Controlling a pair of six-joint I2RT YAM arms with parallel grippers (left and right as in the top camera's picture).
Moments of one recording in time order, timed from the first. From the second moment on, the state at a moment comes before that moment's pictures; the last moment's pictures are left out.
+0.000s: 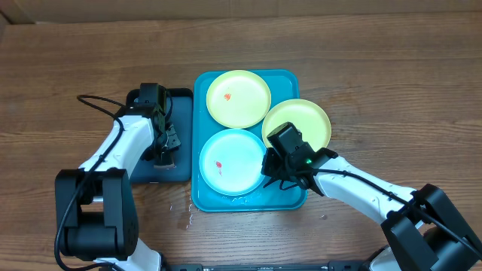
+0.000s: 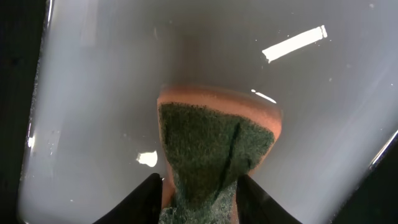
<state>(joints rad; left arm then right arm) -0.03 1.77 1.08 -0.75 -0.14 -0.43 0.66 1.64 0.83 -0.30 -0.11 0.91</state>
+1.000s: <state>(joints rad) -0.02 1.77 1.06 -0.71 -0.13 -0.35 0.66 1.64 0.83 -0.30 -0.11 0.91</state>
